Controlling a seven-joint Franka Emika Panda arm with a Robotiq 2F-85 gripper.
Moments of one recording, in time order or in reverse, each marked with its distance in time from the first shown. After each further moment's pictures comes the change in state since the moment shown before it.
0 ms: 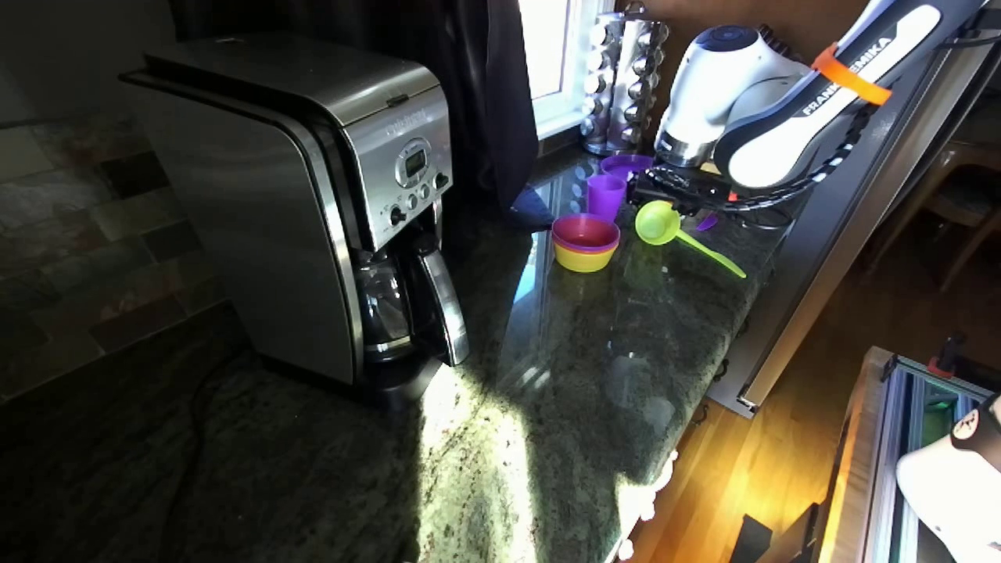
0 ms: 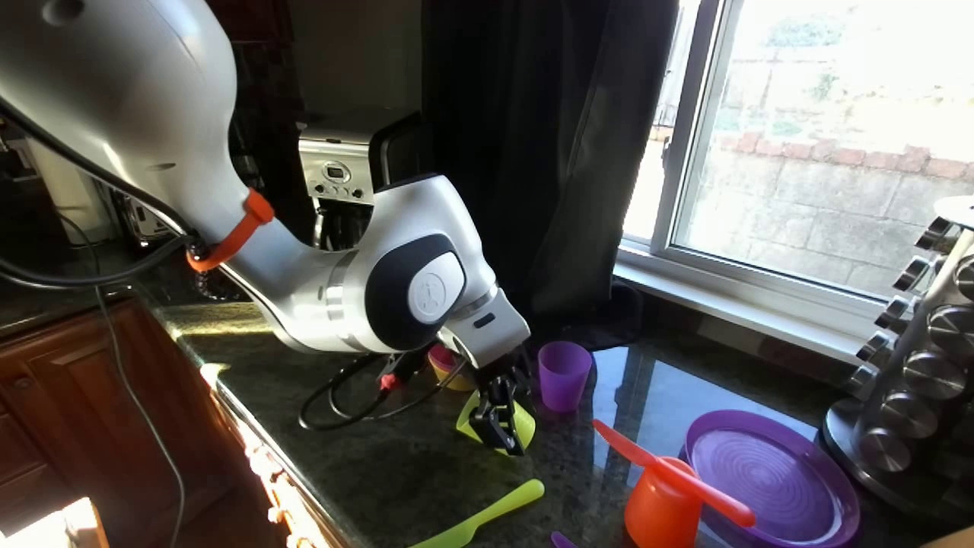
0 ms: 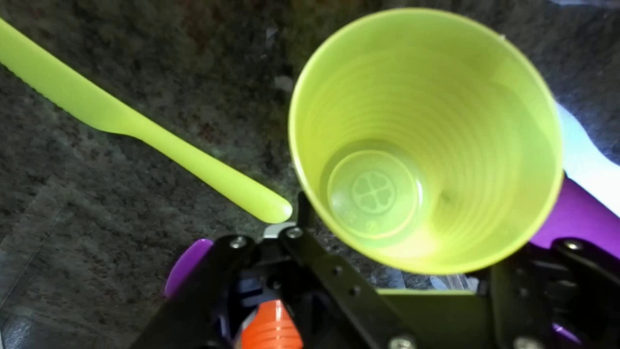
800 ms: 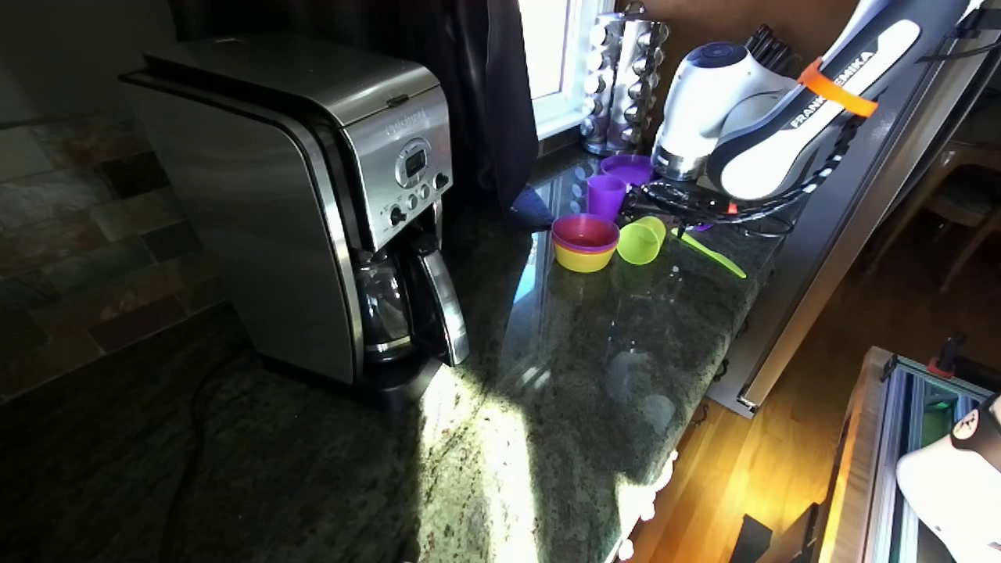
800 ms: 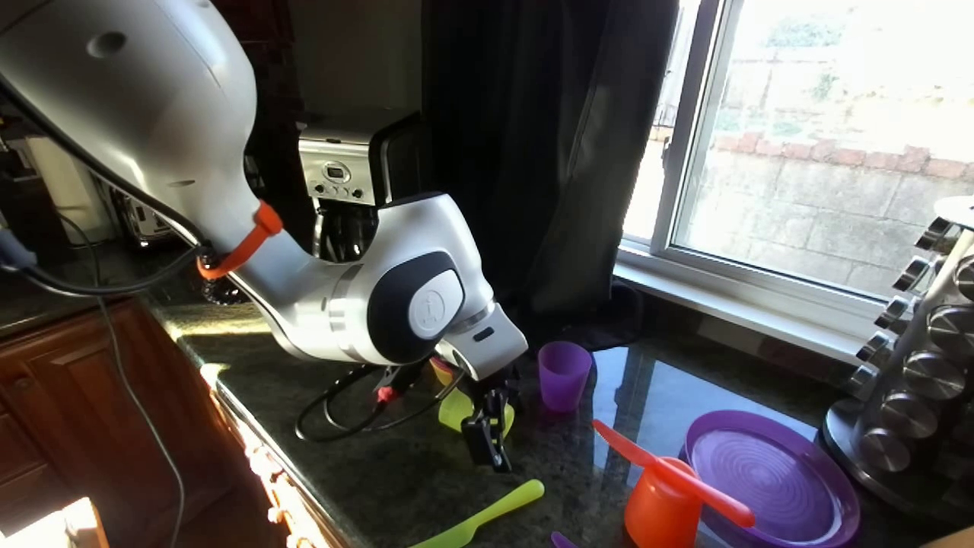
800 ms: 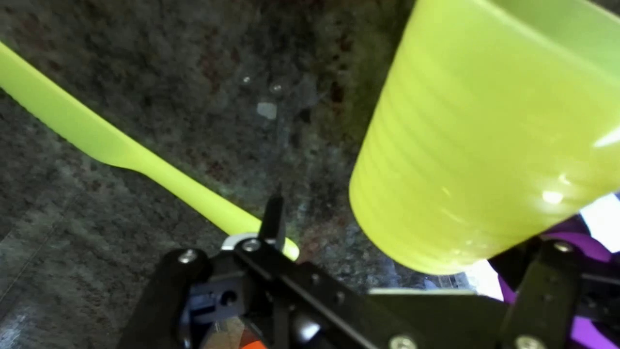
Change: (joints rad) arm -0.002 0.043 0.014 -0.002 0.044 -0.001 -0.074
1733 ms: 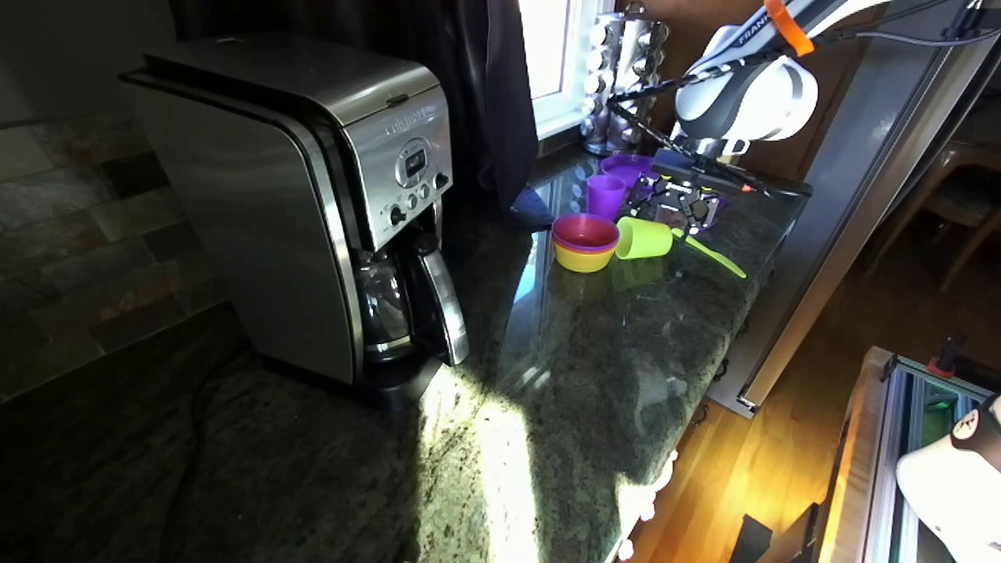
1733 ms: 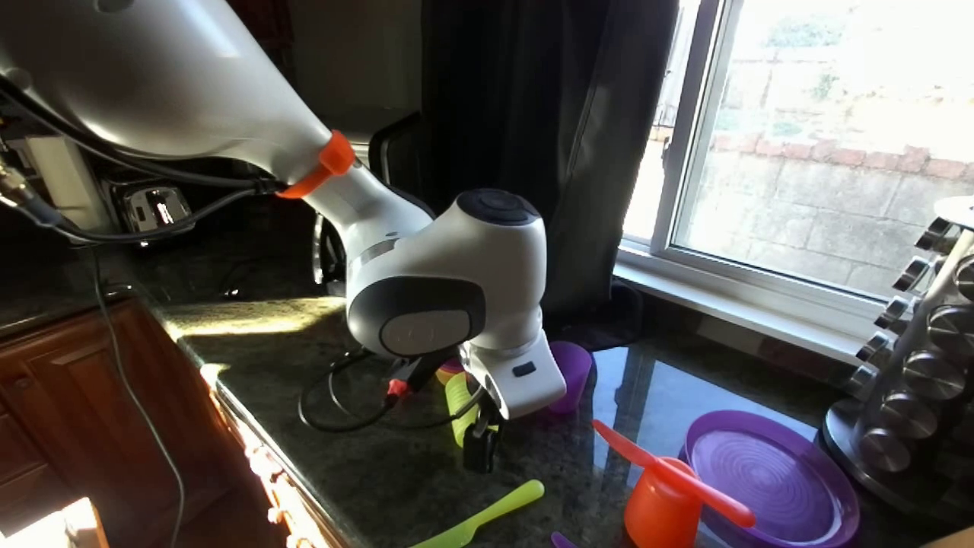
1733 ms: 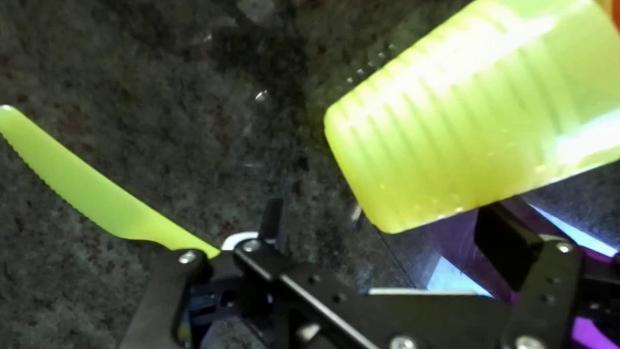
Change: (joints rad) arm -0.140 -0.016 0.113 0.056 0.866 -0.200 -0.694
